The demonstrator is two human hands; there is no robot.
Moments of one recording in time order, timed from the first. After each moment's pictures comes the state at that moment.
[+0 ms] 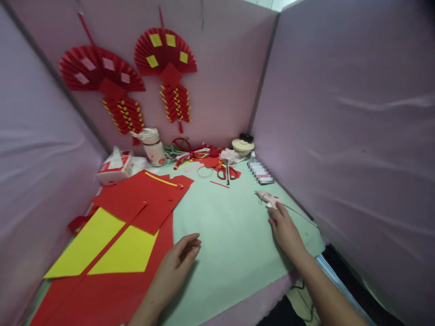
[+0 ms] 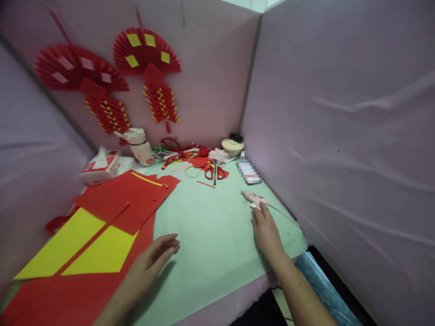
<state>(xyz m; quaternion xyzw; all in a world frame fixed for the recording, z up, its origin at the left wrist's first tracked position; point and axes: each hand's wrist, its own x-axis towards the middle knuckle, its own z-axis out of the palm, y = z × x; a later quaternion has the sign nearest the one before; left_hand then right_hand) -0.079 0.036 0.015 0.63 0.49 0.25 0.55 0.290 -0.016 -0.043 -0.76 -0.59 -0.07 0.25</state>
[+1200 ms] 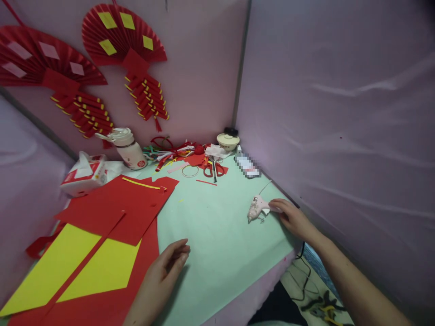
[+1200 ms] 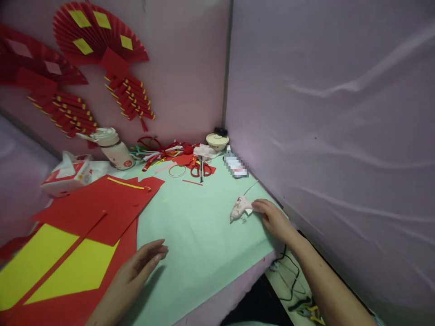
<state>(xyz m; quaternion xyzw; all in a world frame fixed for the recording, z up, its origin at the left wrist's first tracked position) -0.081 0.040 0.008 0.66 0.52 0.19 0.51 0.363 -0.047 -0.013 -0.67 -0.68 0.07 0.29</state>
